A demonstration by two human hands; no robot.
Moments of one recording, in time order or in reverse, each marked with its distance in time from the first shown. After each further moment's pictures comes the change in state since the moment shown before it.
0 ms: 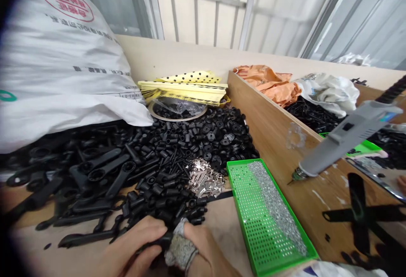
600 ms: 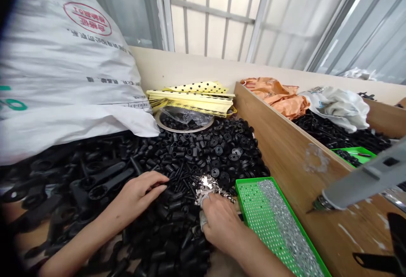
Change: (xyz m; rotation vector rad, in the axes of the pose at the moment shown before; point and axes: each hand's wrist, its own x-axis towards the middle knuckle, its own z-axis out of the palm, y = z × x) left_hand 0.100 -0.072 -0.064 0.737 -0.358 -0.129; right_hand 0.073 0.022 -0.041 -1.174 -0.016 0.068
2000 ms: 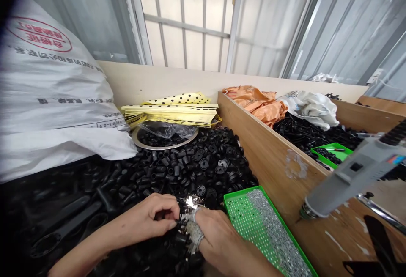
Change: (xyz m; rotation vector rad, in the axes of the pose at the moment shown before) left_hand 0.060 0.038 0.004 -0.354 -0.398 0.250; right_hand -0.006 0.022 -0.031 0.507 0.132 -0.094
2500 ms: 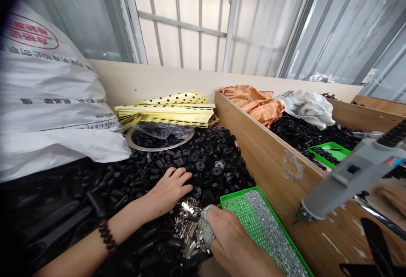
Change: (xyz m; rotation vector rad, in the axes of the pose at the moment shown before) left_hand 0.061 -0.035 0.017 0.638 0.077 0.188; right_hand -0.014 0.020 -0.007 -0.224 0.014 0.126
